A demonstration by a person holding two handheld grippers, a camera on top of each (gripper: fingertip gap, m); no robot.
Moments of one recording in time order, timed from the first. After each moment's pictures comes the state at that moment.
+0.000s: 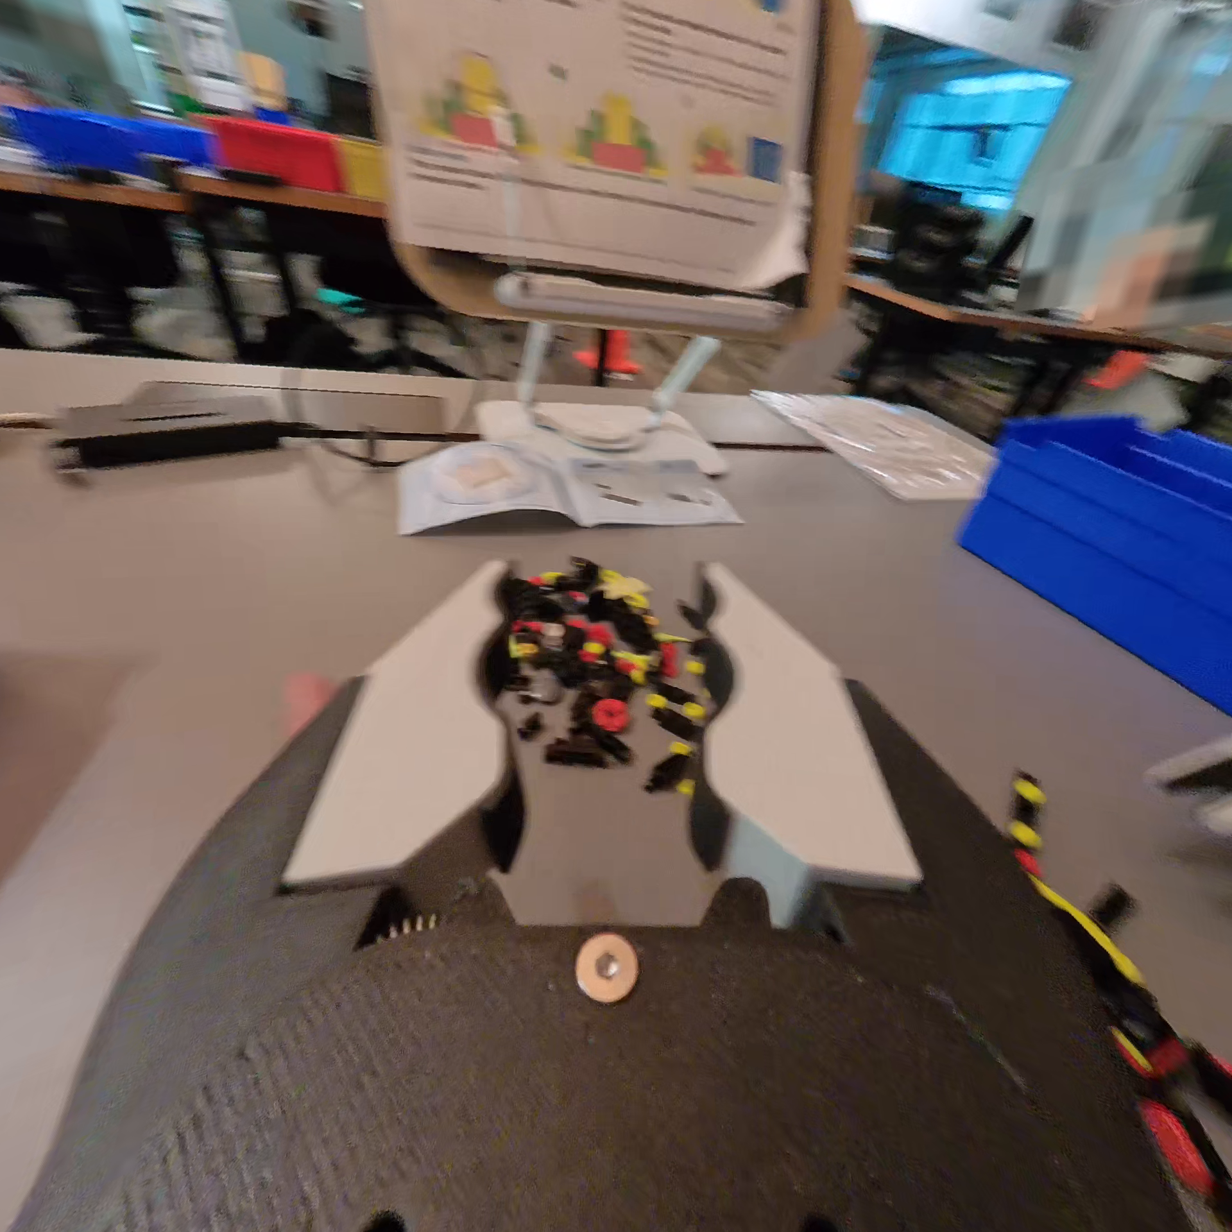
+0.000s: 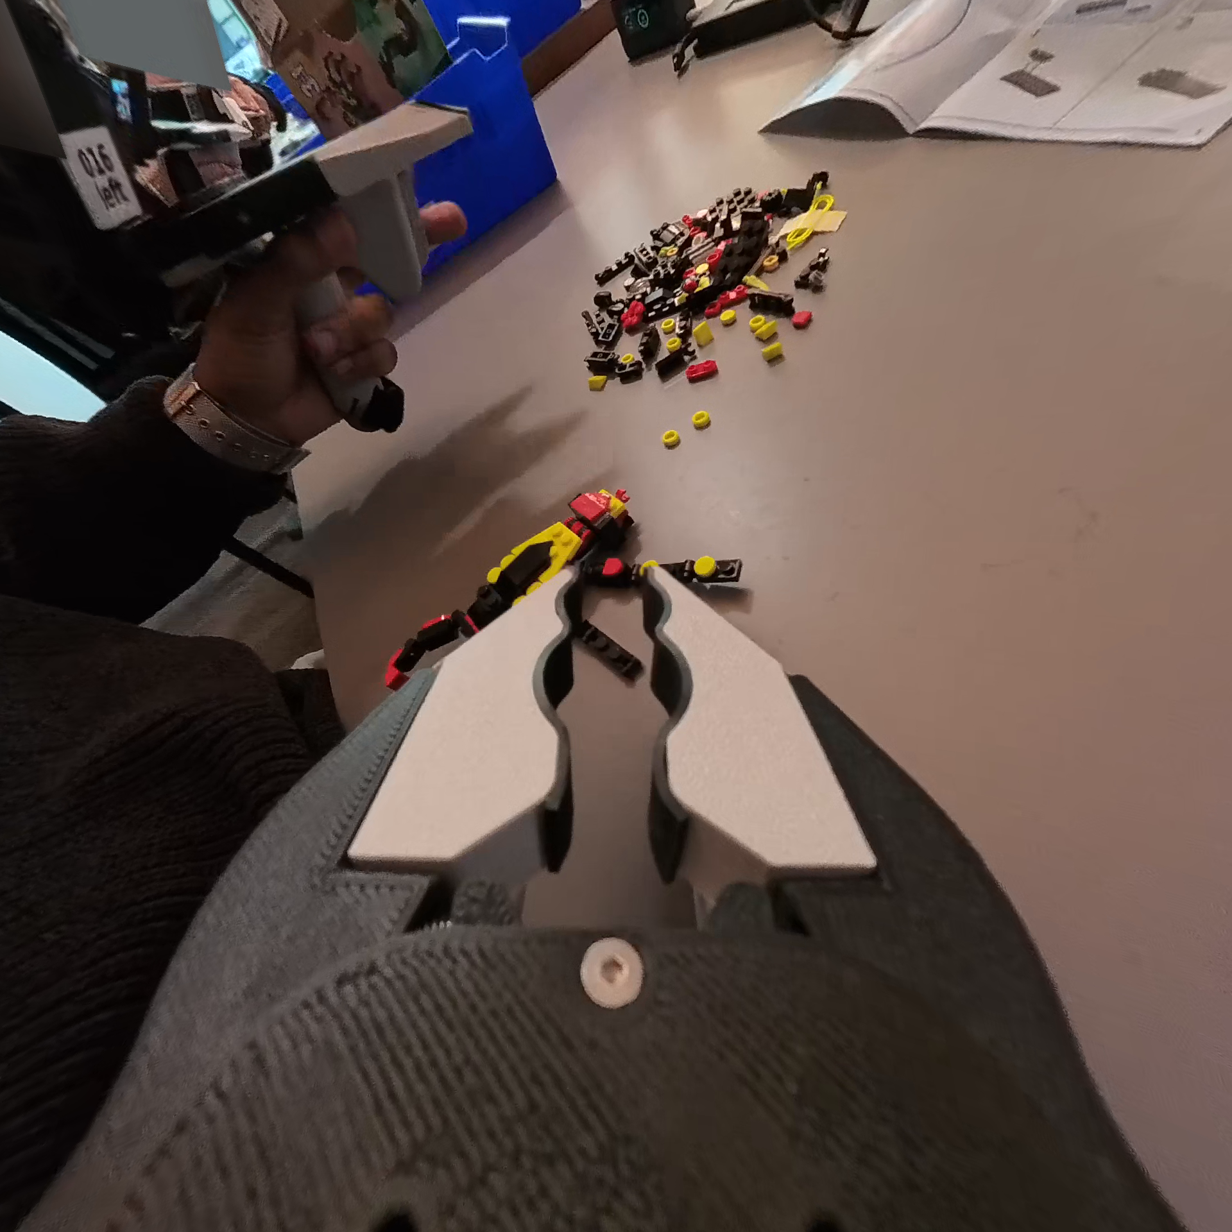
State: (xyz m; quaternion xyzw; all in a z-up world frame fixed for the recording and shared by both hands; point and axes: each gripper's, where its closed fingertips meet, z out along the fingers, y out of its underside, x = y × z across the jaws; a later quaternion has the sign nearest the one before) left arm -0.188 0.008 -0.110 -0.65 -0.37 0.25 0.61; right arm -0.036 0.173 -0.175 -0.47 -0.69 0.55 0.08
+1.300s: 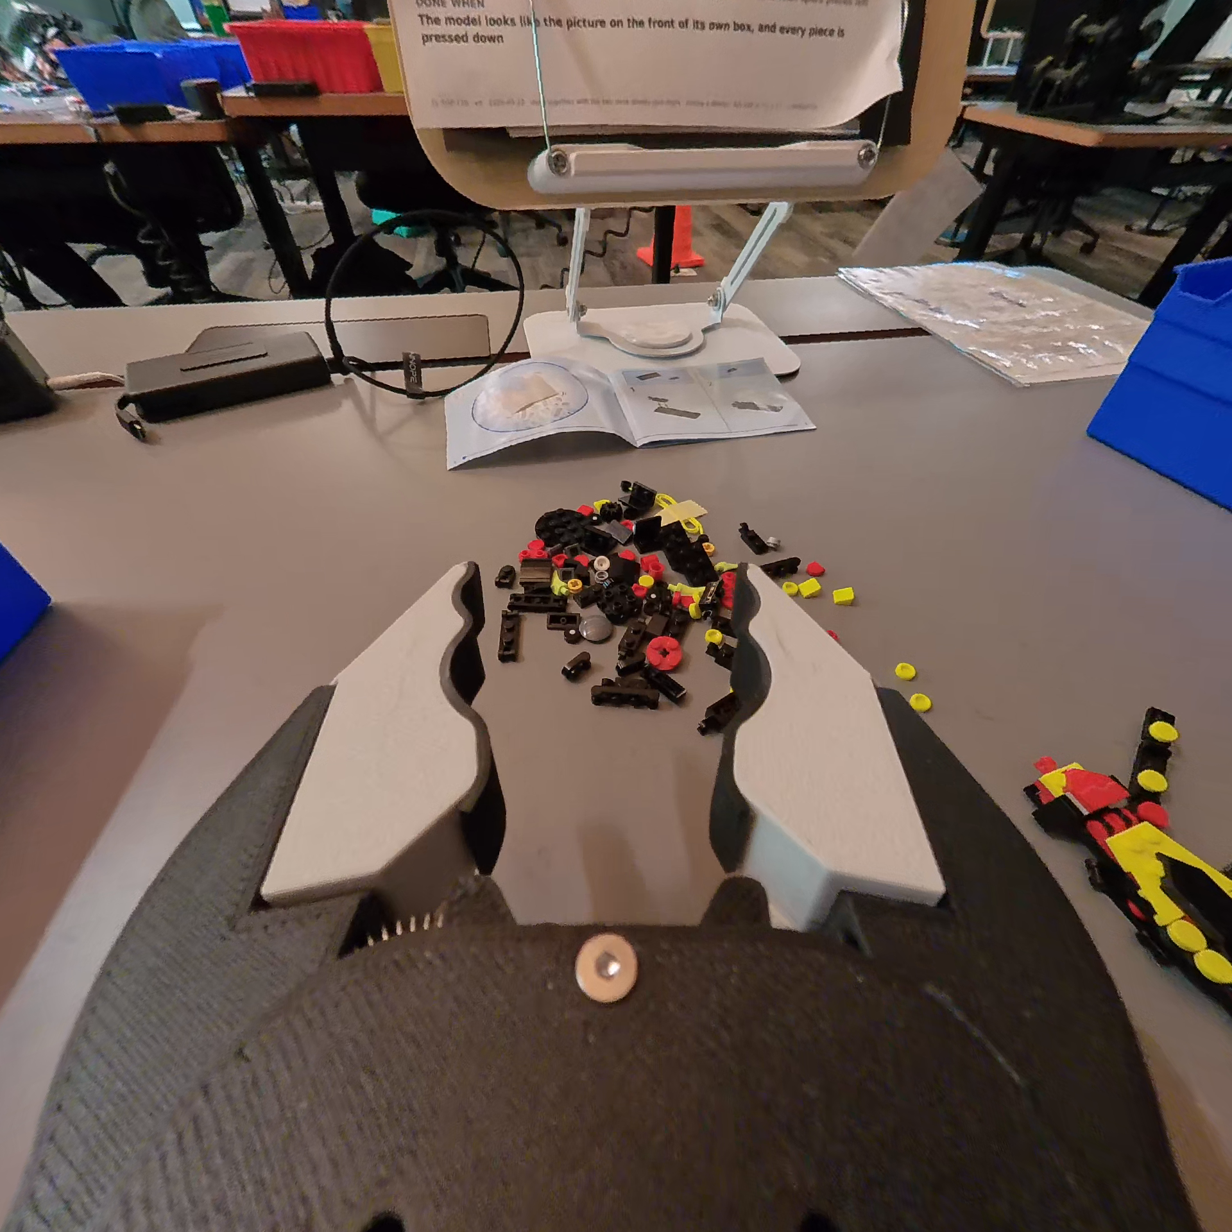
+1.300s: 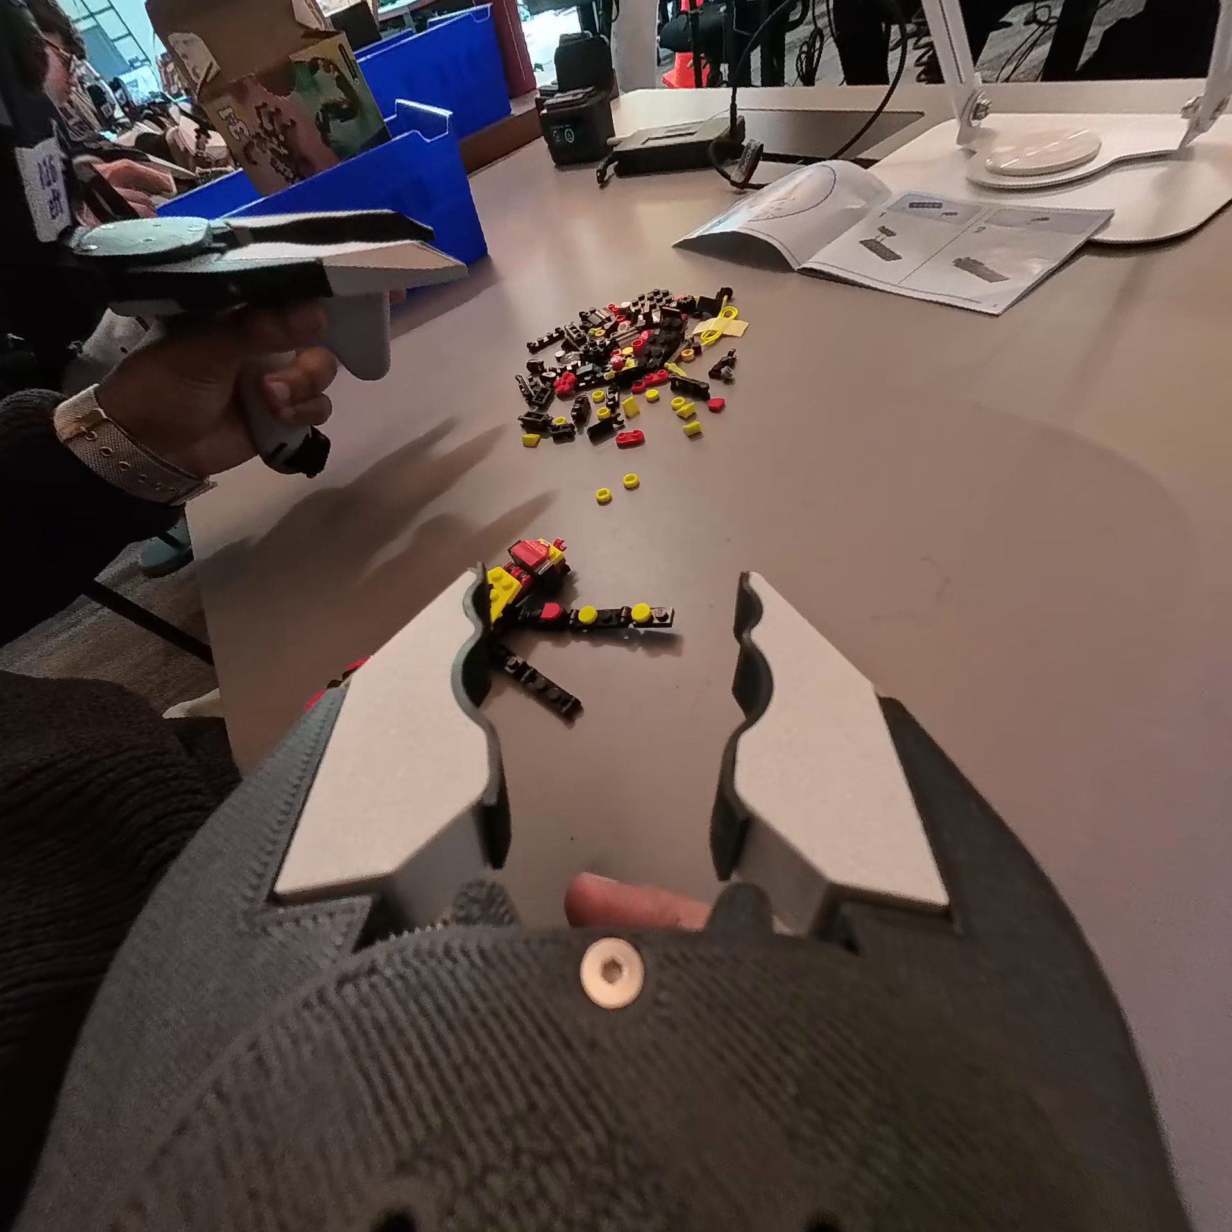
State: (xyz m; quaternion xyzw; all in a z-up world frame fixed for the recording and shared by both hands) left arm -0.195 0.004 -0.139 -0.70 -0.38 0.28 0.53; right arm -0.049 0.187 -0.163 -0.46 -0.68 0.54 0.19
